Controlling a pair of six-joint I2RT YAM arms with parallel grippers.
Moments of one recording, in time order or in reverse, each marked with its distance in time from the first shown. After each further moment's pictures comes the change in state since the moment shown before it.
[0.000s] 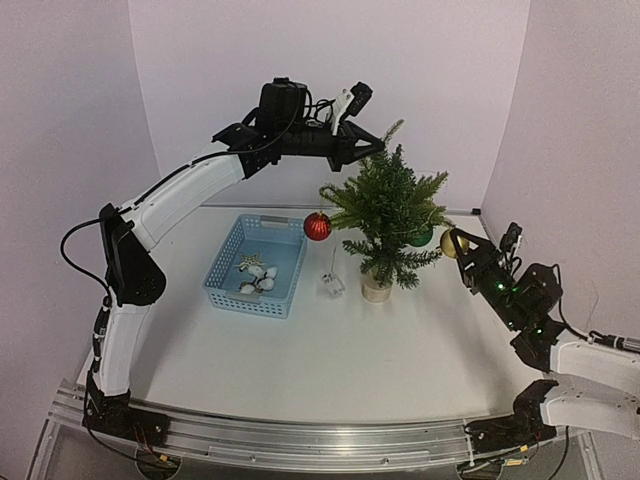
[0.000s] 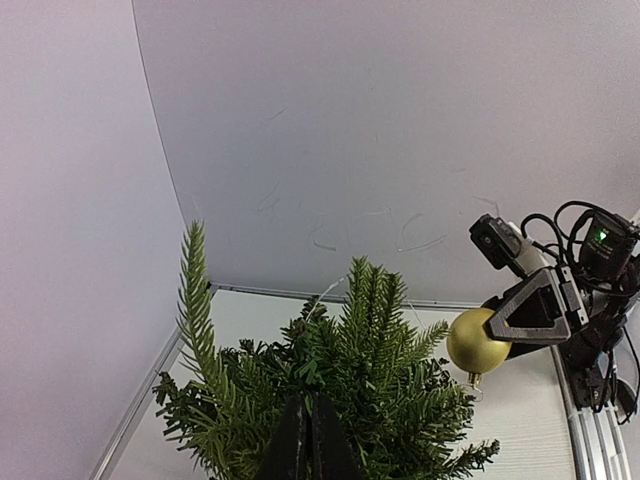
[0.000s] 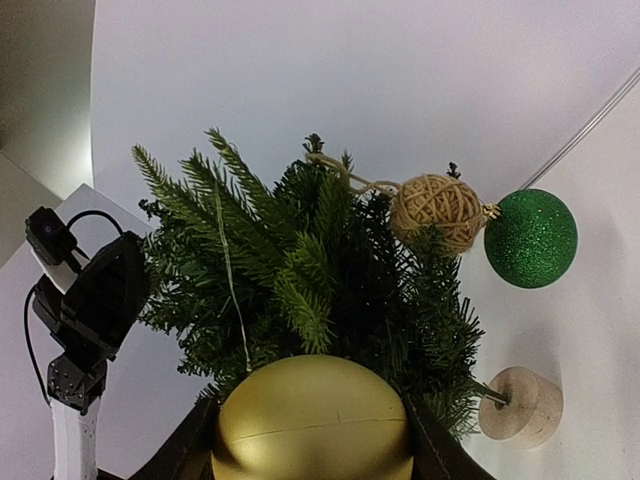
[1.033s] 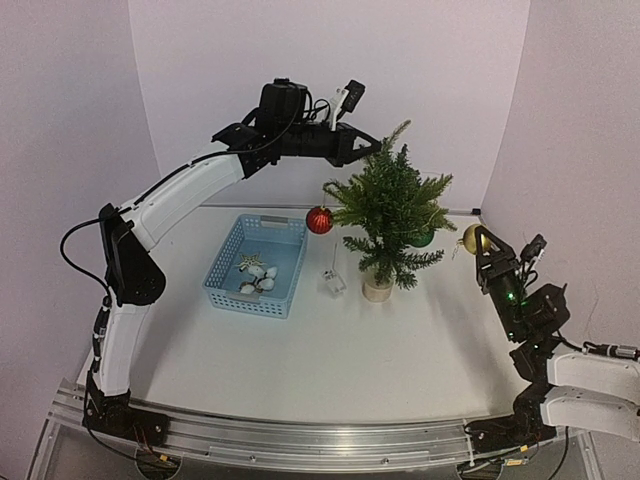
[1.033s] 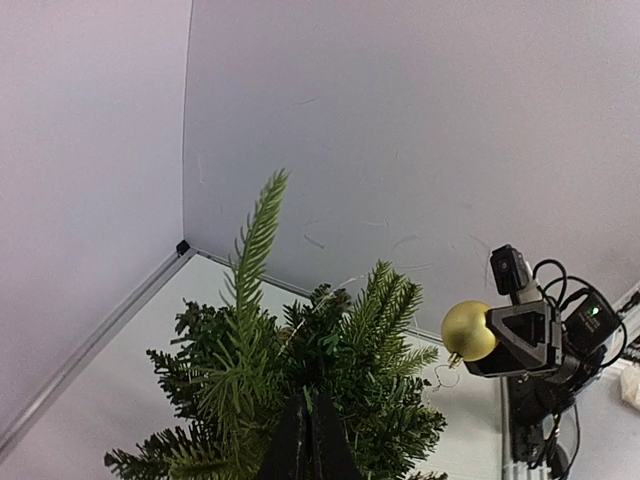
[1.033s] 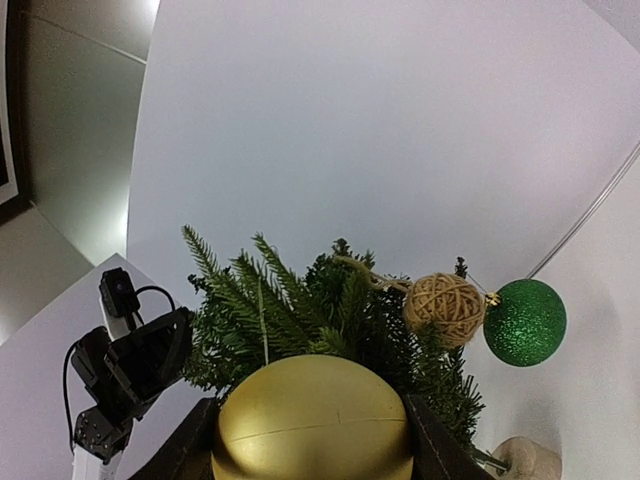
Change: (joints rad) left arm 0.001 0.000 -0.002 -0.023 -0.050 -0.265; right arm 0.000 -0.008 -0.122 0.306 0.172 -0.030
